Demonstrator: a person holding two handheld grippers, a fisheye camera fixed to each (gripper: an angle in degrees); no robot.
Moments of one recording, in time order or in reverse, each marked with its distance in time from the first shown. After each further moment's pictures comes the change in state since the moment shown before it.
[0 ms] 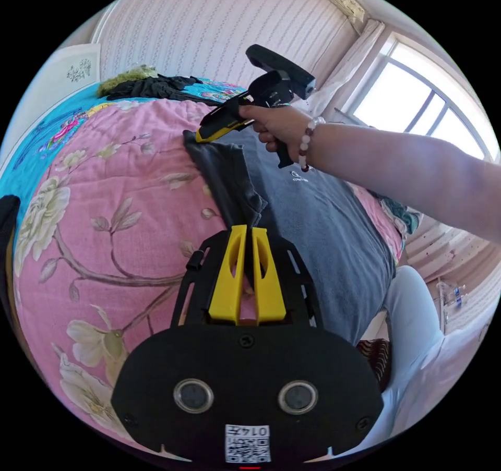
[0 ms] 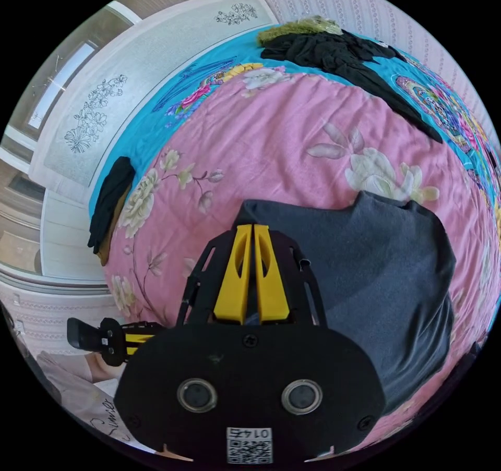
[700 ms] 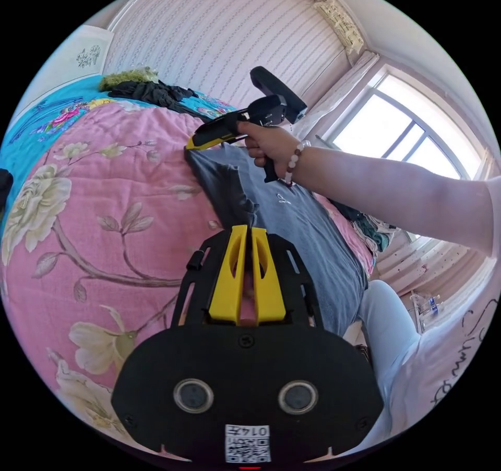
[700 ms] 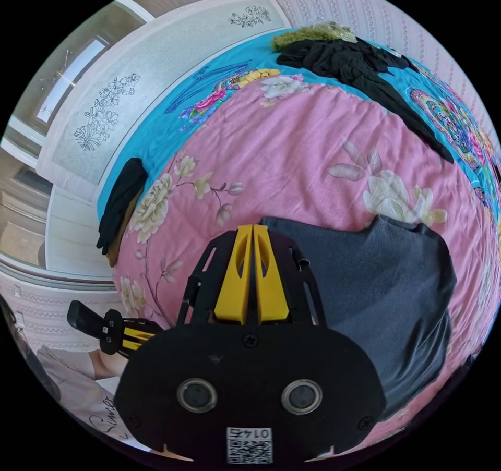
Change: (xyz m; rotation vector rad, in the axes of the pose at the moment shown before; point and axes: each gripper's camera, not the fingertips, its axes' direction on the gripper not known) left arm -0.028 0.013 0.003 0.120 0.163 -0.049; right arm -0.011 -0.017 -0.080 0.014 -0.033 -0.041
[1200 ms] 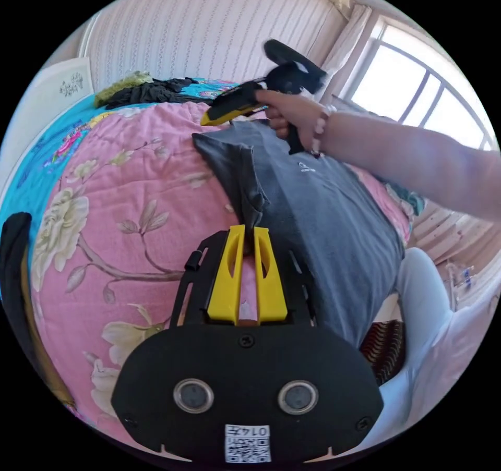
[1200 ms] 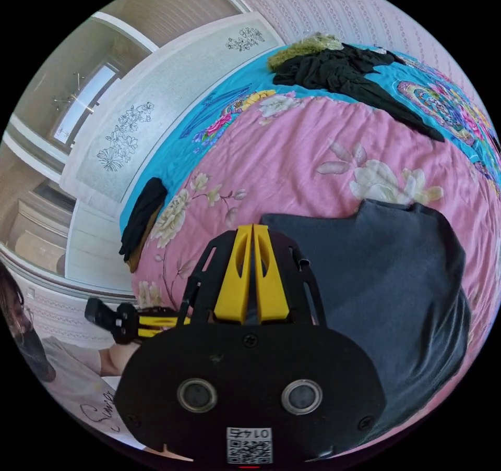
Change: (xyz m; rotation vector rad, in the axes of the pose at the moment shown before) left arm 0.019 0.025 0.065 -0.159 -0.203 0.130; right arm 0.040 0.023 -0.154 0.128 -0.125 0.043
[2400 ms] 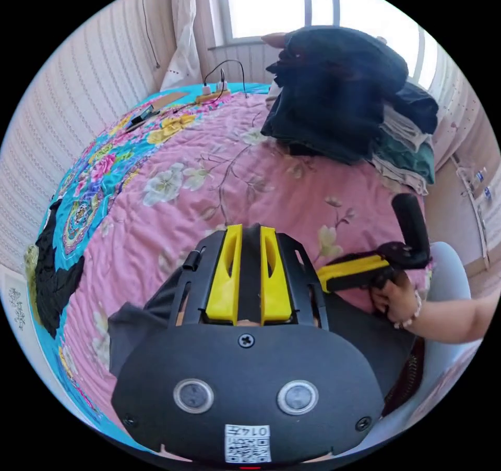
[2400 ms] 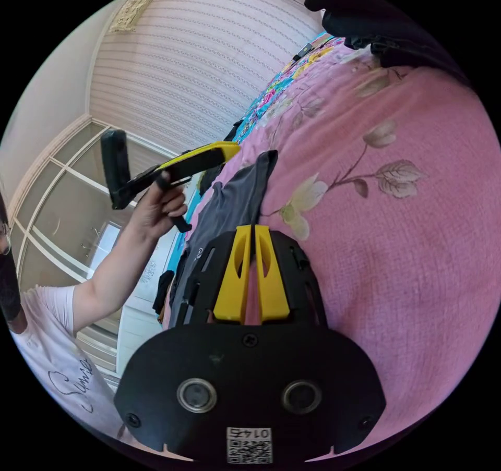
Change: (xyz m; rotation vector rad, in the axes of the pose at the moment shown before) left arm 0.390 -0.245 0.417 -0.207 0.013 0.667; right arm 0.223 0.345 -0.504 0.625 -0.197 0.567
